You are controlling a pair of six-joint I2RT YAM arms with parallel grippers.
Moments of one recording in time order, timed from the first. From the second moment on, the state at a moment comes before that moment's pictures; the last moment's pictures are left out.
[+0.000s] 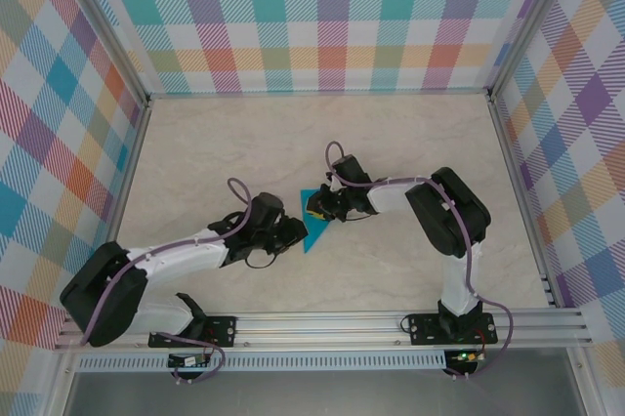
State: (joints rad) left arm -0.75 1.33 0.59 -0.07 0.19 -1.19; right arm 0.64 1.98 1.03 0.03 -0.56 1.01
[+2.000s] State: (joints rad) left arm -0.79 1.59 0.64 0.02 0.20 -1.10; right arm 0.61 1.93 1.12 -0.27 -0.71 0.76
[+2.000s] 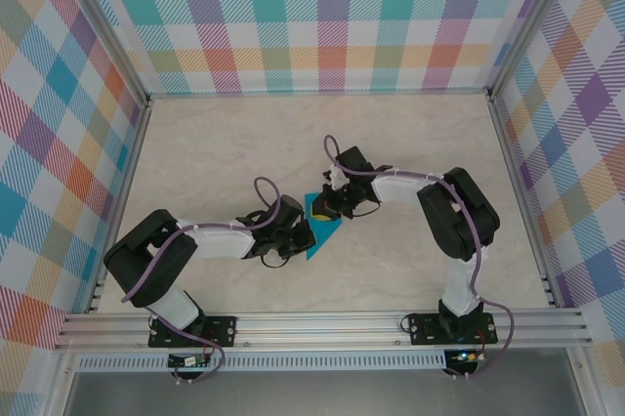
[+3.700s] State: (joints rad) left arm -0.80 1.59 0.61 0.08 0.20 -1.07; right arm 0.46 1.87 1.15 -0.23 -0.62 0.70
